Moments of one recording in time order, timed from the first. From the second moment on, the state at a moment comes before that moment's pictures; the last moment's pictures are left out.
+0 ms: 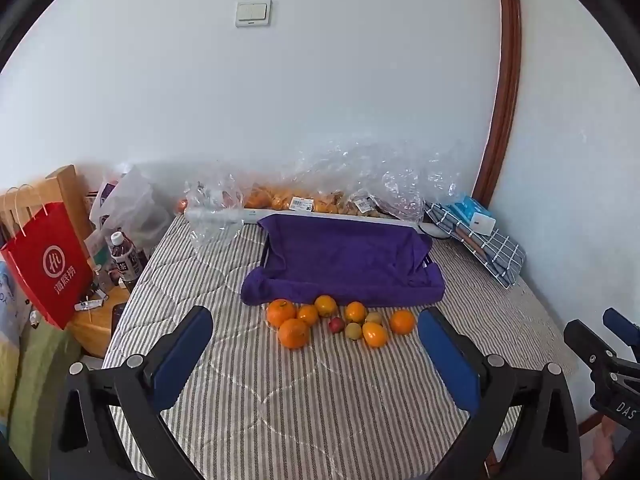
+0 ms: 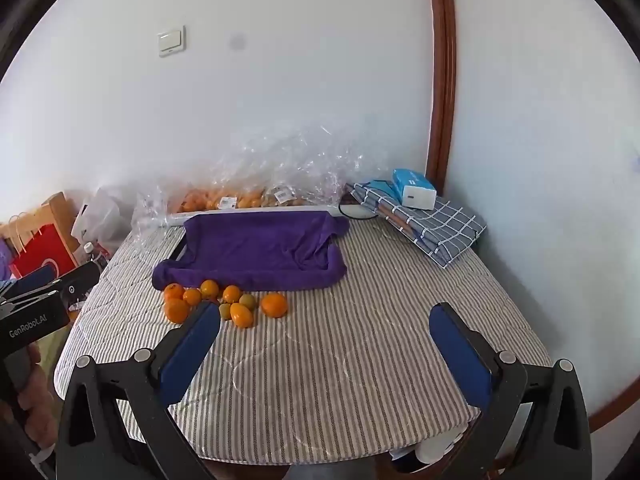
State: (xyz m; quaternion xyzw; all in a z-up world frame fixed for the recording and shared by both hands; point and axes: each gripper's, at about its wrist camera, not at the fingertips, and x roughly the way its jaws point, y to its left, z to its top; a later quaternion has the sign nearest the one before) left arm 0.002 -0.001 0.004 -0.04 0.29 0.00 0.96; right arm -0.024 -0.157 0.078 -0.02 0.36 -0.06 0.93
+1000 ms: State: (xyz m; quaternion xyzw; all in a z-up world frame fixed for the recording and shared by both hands) left arm 0.019 0.010 0.004 -0.05 0.29 -0.01 0.96; right arm -0.002 -0.146 0.075 -0.01 0.37 -0.05 0.93
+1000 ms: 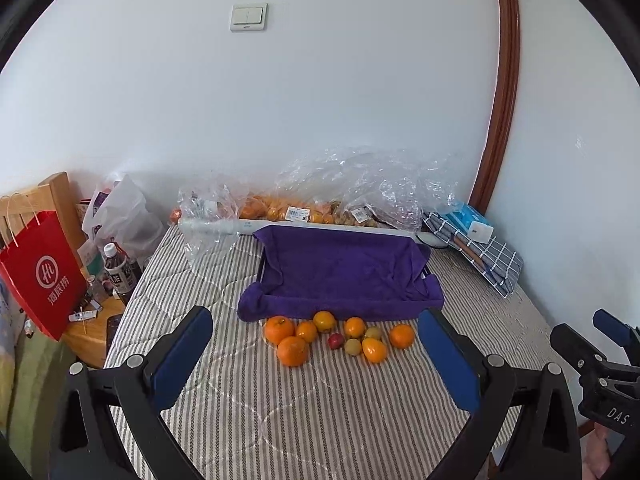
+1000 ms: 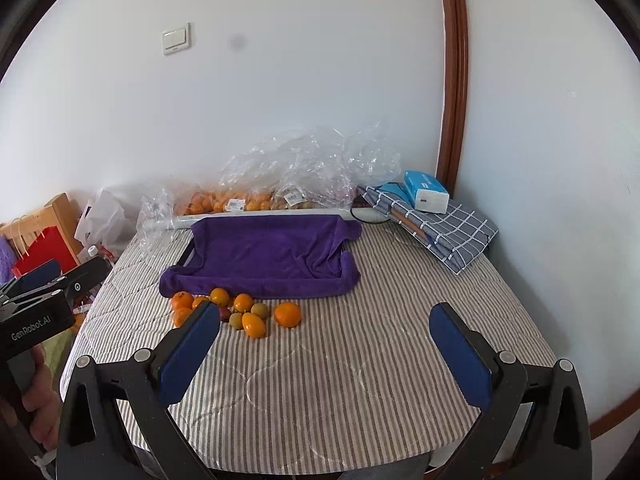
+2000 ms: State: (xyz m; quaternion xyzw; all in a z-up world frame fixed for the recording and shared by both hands) left arm 0.082 0.069 -0.029 -0.02 0.31 -0.03 0.95; right arm 0.040 -0.110 0.047 0.00 0.37 -0.06 0.93
